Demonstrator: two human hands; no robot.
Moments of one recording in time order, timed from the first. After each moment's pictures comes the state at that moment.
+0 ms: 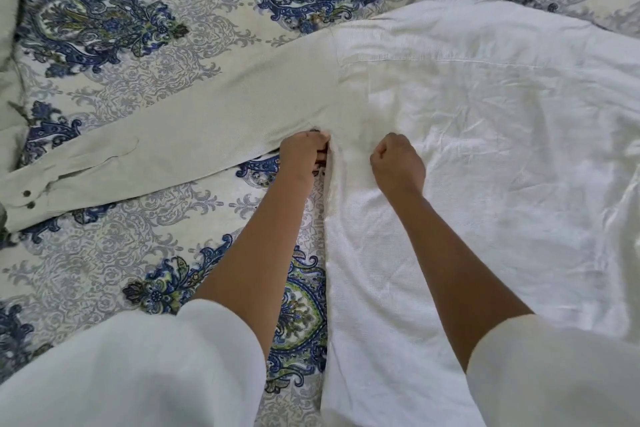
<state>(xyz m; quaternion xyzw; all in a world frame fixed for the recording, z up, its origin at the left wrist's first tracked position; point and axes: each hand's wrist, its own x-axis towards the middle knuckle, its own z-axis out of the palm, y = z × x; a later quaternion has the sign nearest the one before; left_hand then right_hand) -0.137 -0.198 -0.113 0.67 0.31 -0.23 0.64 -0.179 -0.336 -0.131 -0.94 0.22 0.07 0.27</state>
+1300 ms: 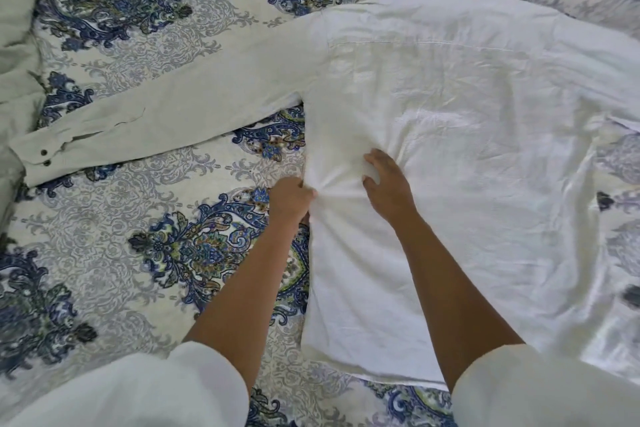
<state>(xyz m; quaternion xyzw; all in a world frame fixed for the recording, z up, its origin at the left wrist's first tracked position) -0.255 -0.180 -0.125 0.85 0.20 -0.27 0.41 -0.274 -0.350 -0.128 -0.90 0.13 0.13 0.40</state>
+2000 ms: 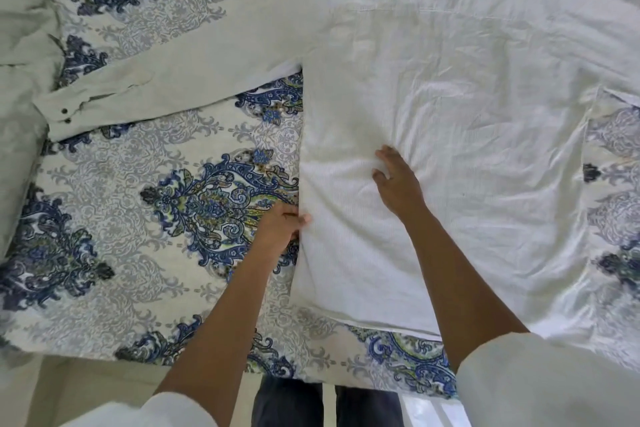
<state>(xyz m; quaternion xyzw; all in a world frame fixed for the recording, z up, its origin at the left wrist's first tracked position) -0.367 -0.157 -0.109 0.70 0.33 -0.33 0.54 -0.330 -0.375 -0.118 -0.89 0.12 0.17 0.40</state>
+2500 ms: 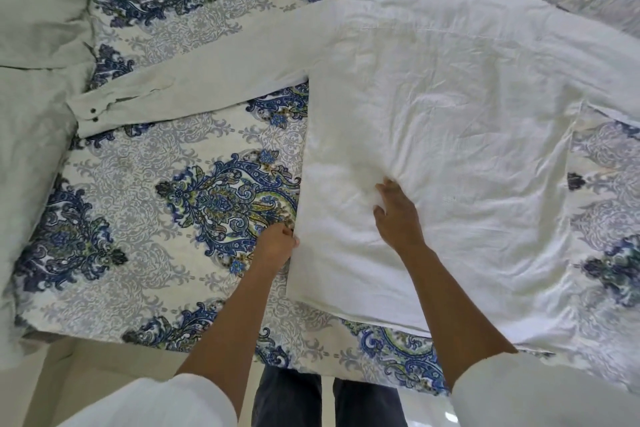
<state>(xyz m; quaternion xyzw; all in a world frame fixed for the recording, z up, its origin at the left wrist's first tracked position) -0.397 -0.154 -0.108 0.83 0.27 -0.36 0.32 -0.387 -0.377 -0.108 -0.92 0.08 0.21 0.31</state>
